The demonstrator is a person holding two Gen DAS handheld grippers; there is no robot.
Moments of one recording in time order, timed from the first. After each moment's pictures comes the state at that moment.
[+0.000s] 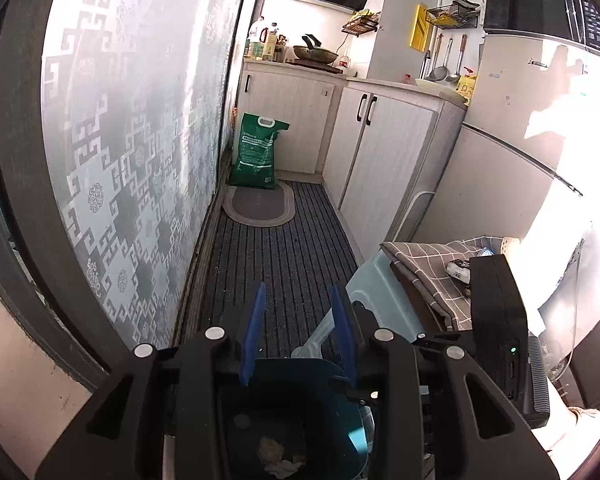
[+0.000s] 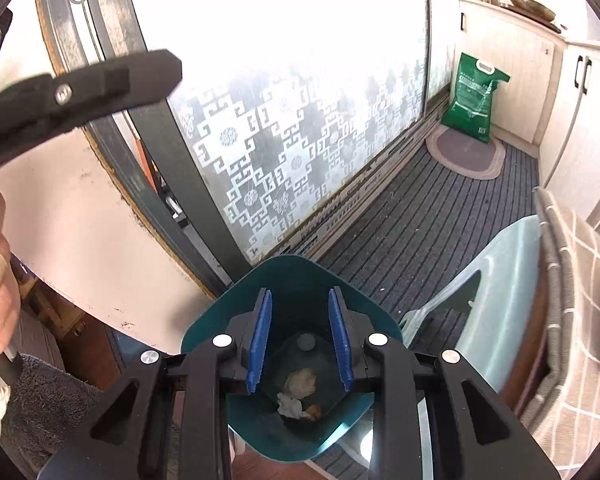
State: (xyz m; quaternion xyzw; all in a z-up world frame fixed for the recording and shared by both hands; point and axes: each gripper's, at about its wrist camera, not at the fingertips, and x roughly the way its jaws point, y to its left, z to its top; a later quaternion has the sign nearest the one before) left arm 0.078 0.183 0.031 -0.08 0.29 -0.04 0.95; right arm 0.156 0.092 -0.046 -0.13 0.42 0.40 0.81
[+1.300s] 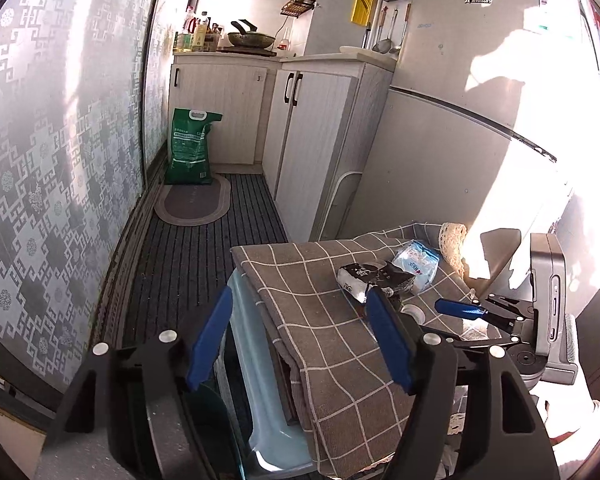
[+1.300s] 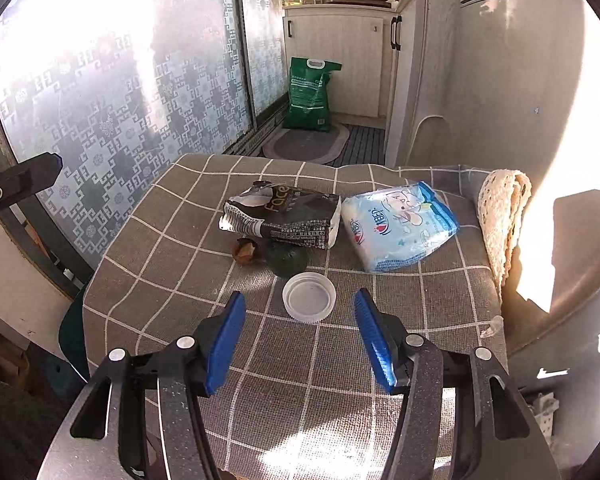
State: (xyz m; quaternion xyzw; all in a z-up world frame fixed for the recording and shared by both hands) left arm 0.148 0.014 0.020 -0.06 0.30 -0.11 0.95; right arm 0.205 -0.160 -0.032 -0.08 0.40 0.19 0.89
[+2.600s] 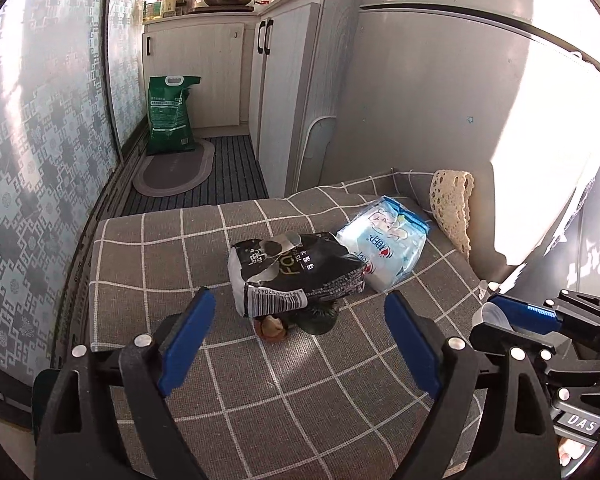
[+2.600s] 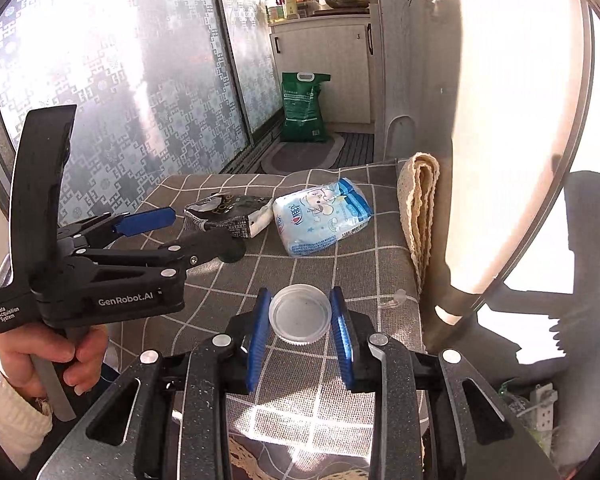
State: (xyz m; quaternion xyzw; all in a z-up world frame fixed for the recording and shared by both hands) left arm 0.220 -0.110 -0.039 -0.03 0.37 -0.10 0.92; right arm 0.191 -0.234 -0.008 -0.03 0.39 0.21 0.90
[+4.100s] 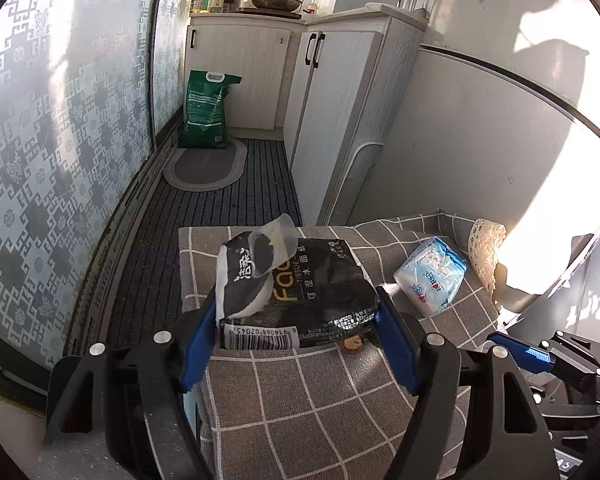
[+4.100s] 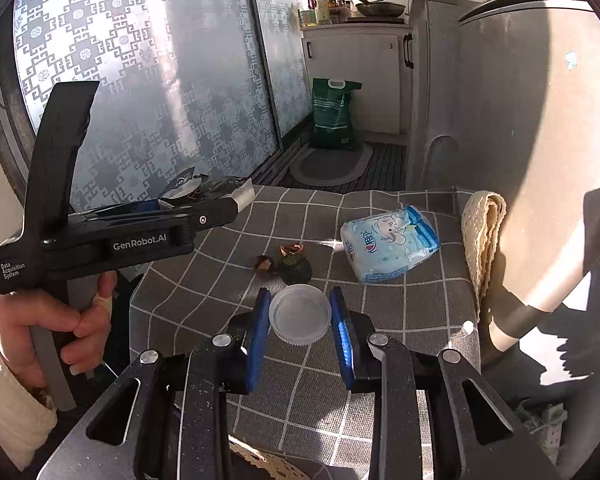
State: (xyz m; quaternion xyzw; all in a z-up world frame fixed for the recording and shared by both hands) left arm 0.216 -0.040 -0.013 -0.08 0.36 -0.05 0.93; right arm 0.187 -0.190 0.004 -0.05 0.38 0.26 0.89
